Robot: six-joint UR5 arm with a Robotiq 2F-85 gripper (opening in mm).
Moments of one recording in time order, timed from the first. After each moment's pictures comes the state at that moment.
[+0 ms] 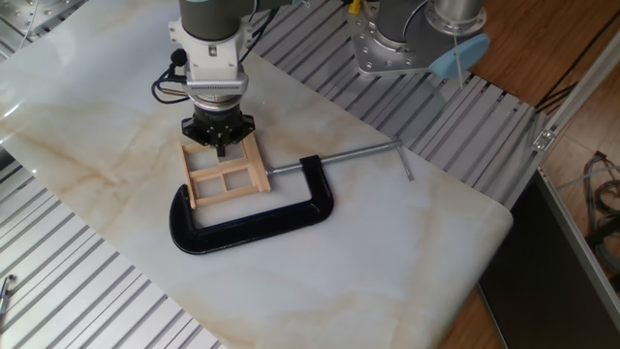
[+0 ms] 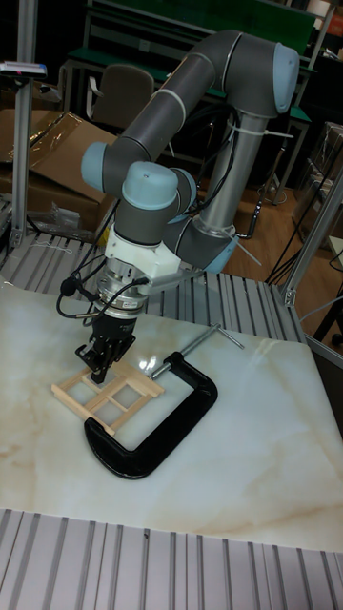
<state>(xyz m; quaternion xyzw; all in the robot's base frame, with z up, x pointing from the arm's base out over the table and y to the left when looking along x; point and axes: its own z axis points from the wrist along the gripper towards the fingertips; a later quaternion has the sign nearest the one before) 0.502 -0.085 0.012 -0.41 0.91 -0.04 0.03</state>
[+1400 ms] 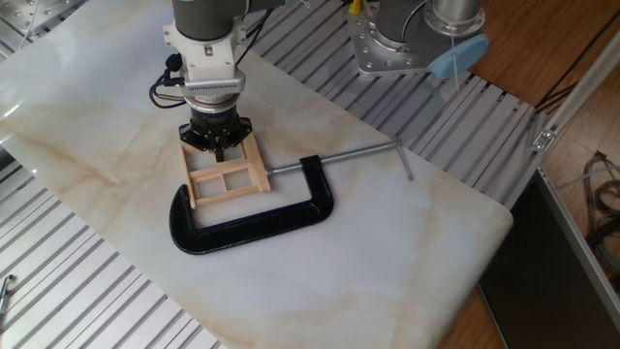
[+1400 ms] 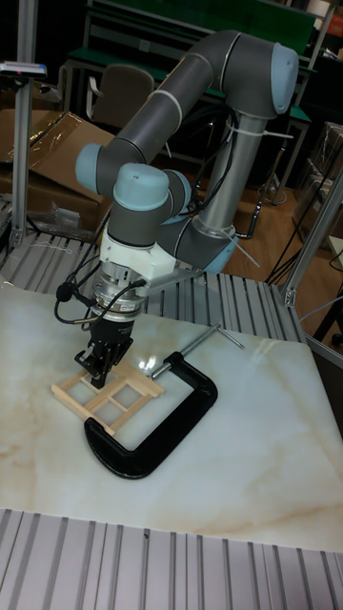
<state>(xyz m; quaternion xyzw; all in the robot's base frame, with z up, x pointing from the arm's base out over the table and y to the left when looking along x) 0.511 -0.087 0.009 -0.44 0.90 -0.03 0.05</state>
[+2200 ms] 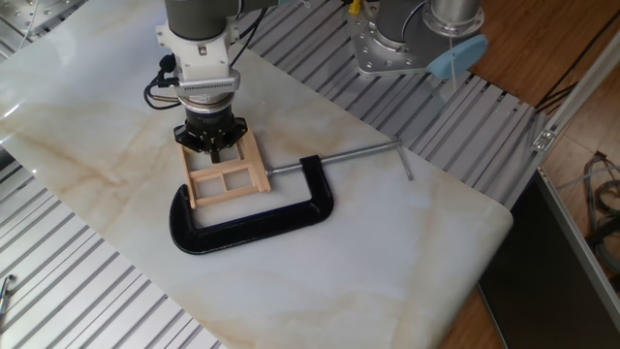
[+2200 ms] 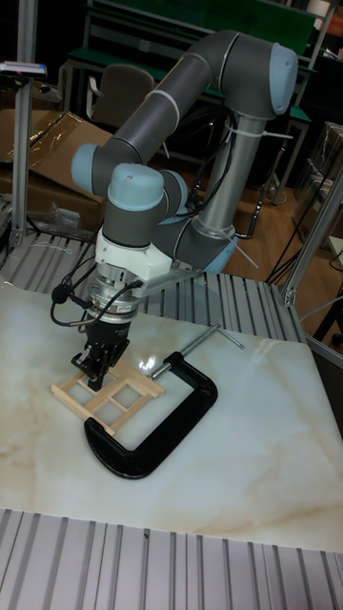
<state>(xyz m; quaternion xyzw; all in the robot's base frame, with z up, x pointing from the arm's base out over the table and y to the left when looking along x) 0.517 -0.091 0.009 -0.45 0.89 -0.03 0.05</state>
